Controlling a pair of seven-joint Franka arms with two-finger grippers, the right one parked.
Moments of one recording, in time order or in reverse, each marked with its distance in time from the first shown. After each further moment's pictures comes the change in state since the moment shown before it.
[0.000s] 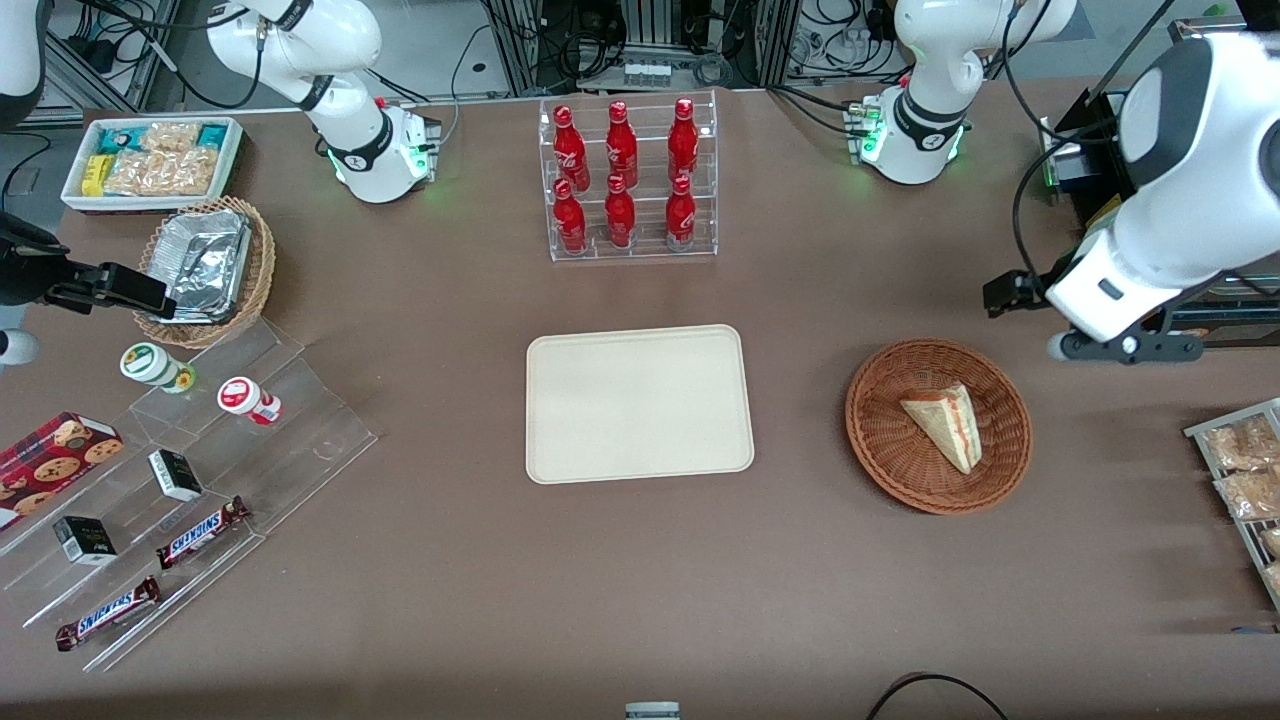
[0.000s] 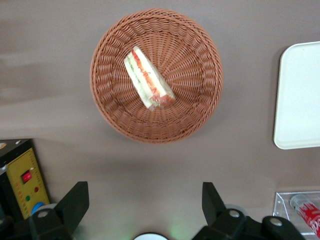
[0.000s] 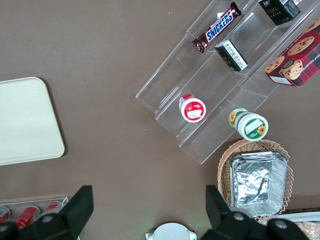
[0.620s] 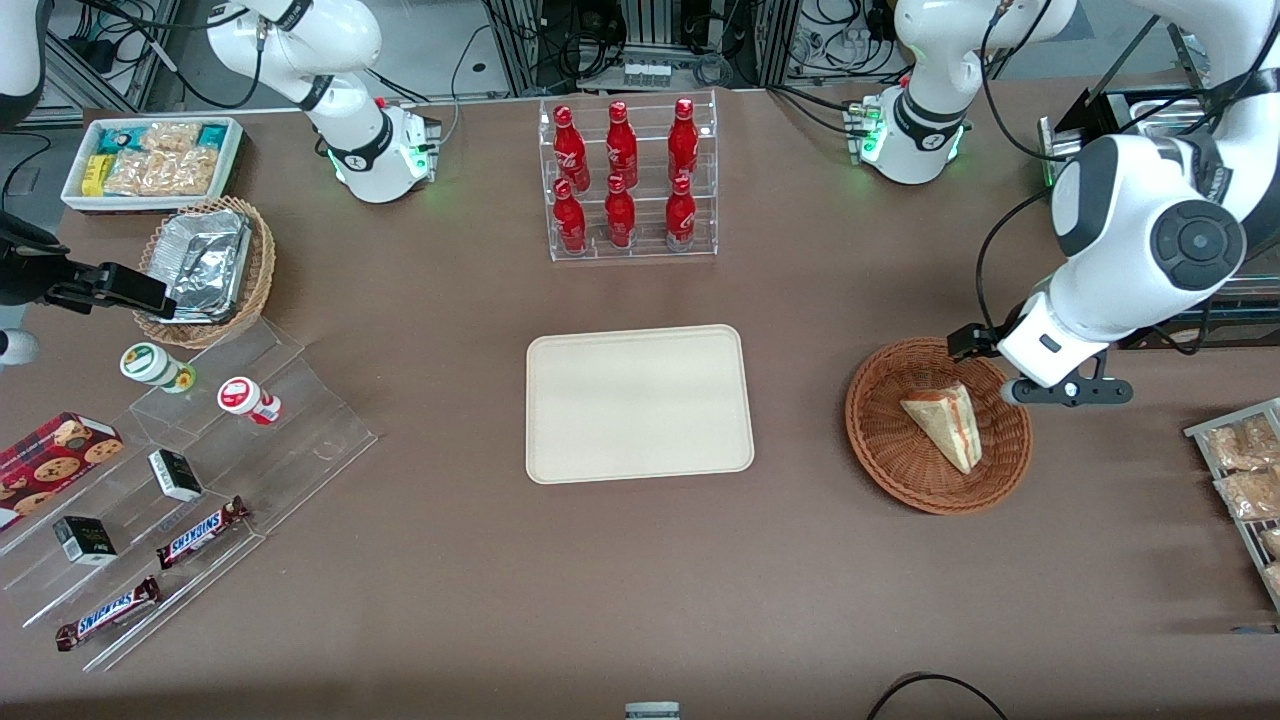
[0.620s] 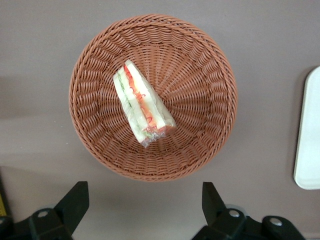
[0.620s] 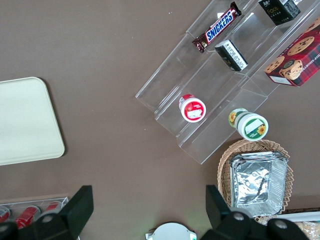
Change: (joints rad) arm 0.003 0.026 0.002 -0.229 0.000 0.324 -0.044
